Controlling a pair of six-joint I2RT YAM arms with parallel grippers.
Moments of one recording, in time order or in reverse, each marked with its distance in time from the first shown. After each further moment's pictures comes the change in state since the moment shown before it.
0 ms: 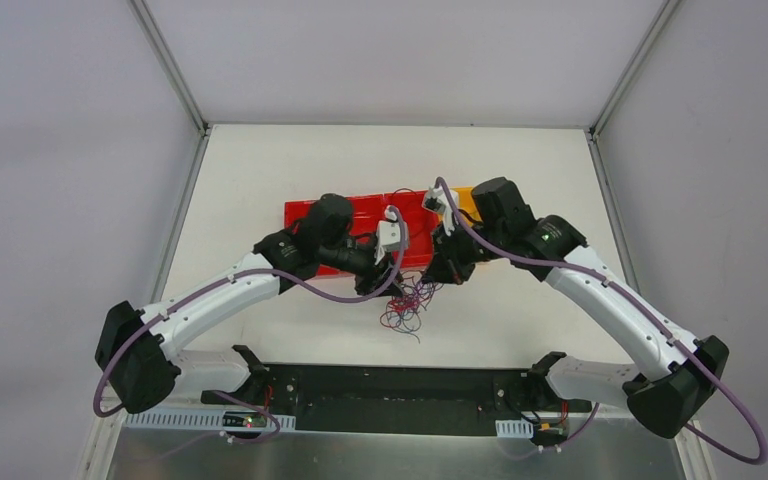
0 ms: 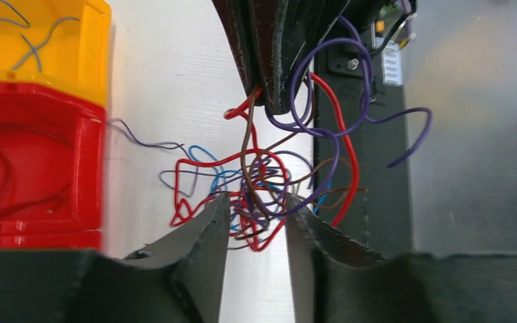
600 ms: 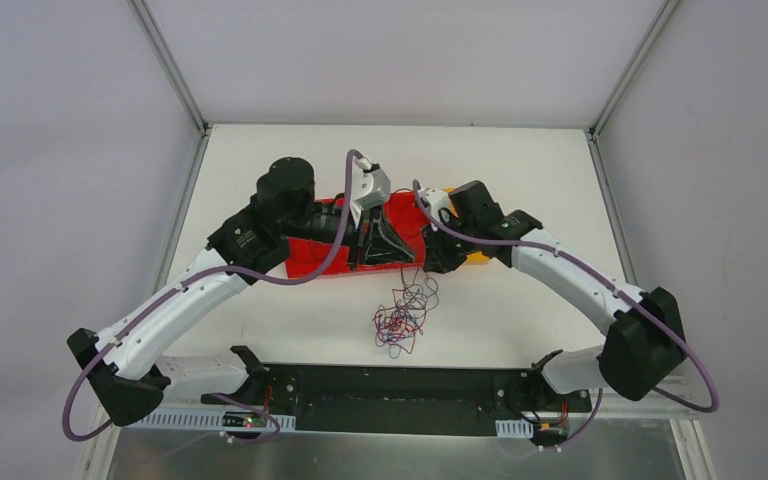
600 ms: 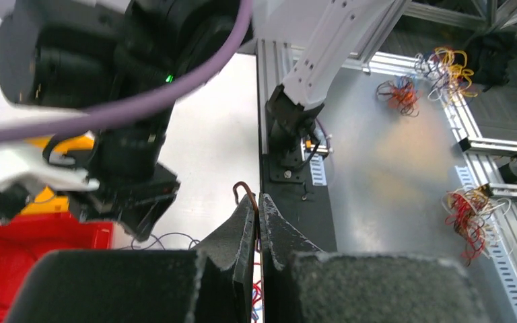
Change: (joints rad) left arm -0.014 -0.079 0.304 -0.012 0.090 -0.235; right arm -0.050 0.176 -0.111 0.182 0.224 -0.039
